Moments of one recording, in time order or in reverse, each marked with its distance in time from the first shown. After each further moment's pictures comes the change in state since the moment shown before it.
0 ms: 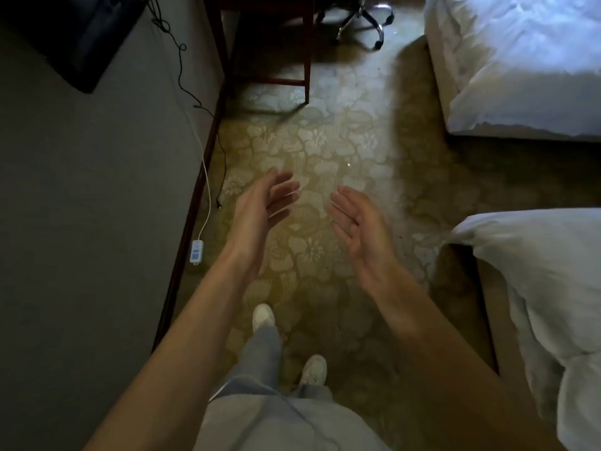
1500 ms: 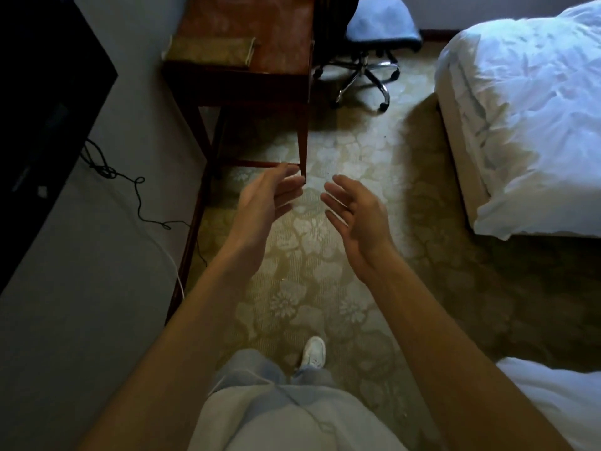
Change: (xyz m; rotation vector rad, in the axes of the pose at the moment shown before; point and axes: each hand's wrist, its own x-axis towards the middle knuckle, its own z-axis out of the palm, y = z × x) left_hand 0.632 0.216 0.089 0.050 -0.010 0.054; right_hand 0.601 -0.289 0.126 0.079 0.022 -0.037
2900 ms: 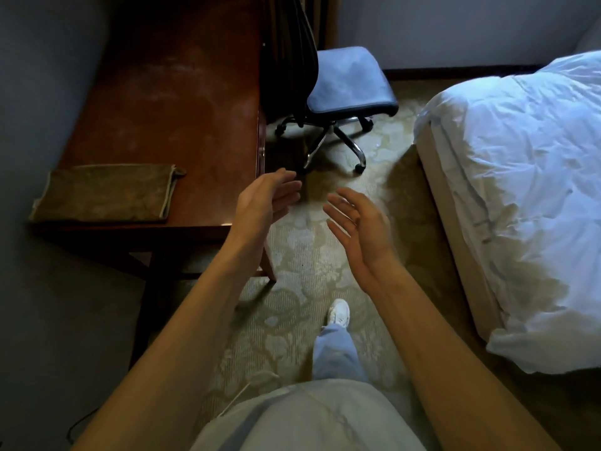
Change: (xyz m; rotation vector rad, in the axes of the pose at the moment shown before) left_hand 0.626 0.127 0.165 0.011 -0.100 -0.038; right_hand 0.580 -0.244 0.029 0.080 0.120 0.003
